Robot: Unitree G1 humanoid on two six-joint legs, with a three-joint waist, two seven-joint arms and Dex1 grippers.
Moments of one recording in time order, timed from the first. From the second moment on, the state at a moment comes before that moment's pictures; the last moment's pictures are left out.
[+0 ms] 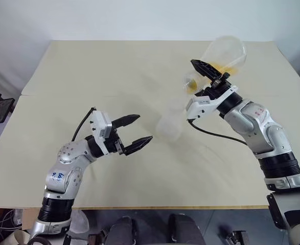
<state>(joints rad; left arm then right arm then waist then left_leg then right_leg) -0.31 0.40 0.04 -0.23 -0.53 0.30 -0.82 -0.74 -0.66 0.16 0.16 -0.76 -0.47 0.10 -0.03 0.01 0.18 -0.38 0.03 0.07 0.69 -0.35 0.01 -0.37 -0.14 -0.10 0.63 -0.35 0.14</state>
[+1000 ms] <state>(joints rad) -0.31 0.36 0.02 -0.22 -0.51 0.28 -0.80 -0.77 -0.69 0.19 0.21 -0.82 -0.54 0.03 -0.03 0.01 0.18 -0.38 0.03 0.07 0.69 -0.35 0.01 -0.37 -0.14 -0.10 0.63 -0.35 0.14</state>
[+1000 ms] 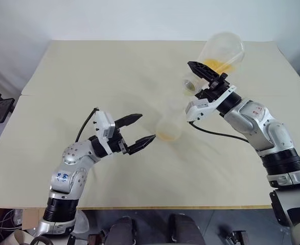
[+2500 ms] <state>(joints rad) -0.31 0.33 0.02 -0.22 -0.51 0.28 -0.76 -0.81 -0.70 0.23 0.28 -0.91 -0.57 -0.06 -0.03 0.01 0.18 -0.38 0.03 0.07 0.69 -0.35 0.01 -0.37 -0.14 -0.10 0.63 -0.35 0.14</state>
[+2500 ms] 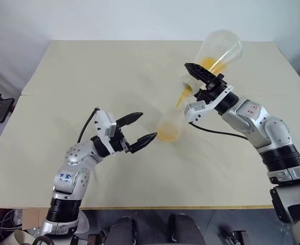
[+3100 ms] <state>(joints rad) -0.31 0.32 0.02 -0.22 -0.50 0.27 -0.76 -0.82 -0.70 0.23 0.28 -0.92 -0.57 -0.07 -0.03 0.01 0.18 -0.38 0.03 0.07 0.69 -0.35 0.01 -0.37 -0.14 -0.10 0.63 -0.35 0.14</state>
